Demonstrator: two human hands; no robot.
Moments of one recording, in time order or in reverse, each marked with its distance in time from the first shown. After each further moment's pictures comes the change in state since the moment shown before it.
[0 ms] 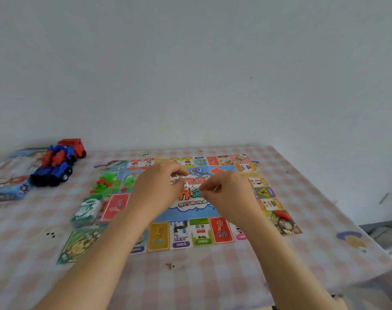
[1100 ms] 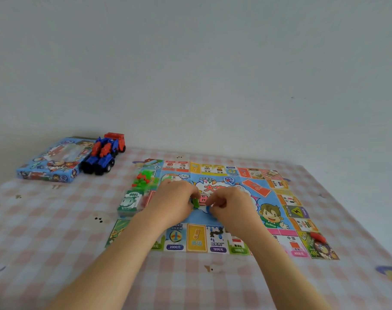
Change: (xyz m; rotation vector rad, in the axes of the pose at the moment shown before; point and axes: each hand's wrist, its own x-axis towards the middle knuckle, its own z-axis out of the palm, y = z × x) left_hand -0.018 -0.045 -0.021 0.278 -0.234 -0.003; right_hand 0.011 -0.040 0.050 -0.082 -0.161 -0.028
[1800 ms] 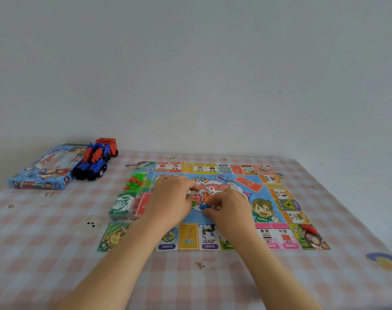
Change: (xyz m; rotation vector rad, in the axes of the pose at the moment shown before) left_hand -0.001 0.015 0.007 -0.091 0.208 -0.028; right_hand -0.004 0.016 0.012 -0.062 0.133 0.094
